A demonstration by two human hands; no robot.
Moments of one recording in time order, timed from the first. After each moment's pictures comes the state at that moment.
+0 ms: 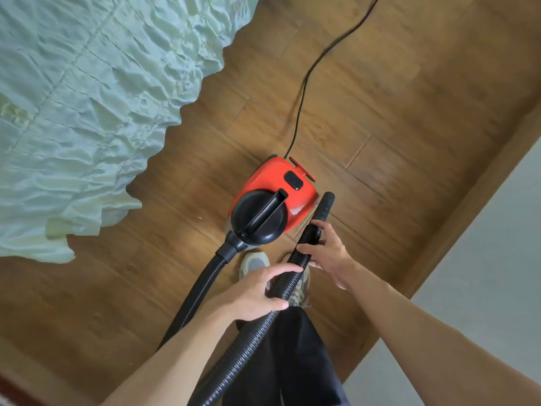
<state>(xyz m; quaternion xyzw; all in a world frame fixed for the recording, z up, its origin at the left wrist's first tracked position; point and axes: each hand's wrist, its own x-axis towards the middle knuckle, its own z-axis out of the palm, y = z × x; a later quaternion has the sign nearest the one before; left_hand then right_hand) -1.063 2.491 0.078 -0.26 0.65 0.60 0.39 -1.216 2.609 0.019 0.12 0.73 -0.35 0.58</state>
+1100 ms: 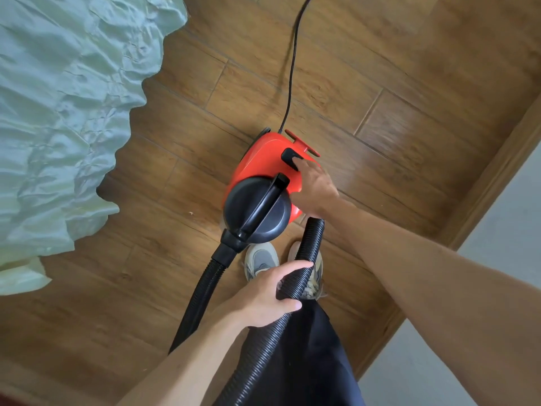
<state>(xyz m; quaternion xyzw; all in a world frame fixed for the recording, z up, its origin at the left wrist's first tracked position) -1.057 2.495 0.003 -0.27 0.61 0.62 0.42 -1.260 2.529 -0.072 -0.23 0.84 -0.11 0.49</state>
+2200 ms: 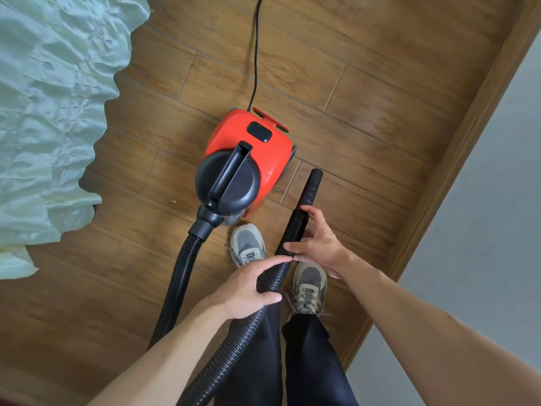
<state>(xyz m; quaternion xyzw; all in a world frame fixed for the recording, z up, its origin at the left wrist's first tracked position) -1.017 2.555 0.007 -0.25 0.67 0.57 0.41 -1.160 2.695 -0.043 0.18 0.62 -0.45 0.62</state>
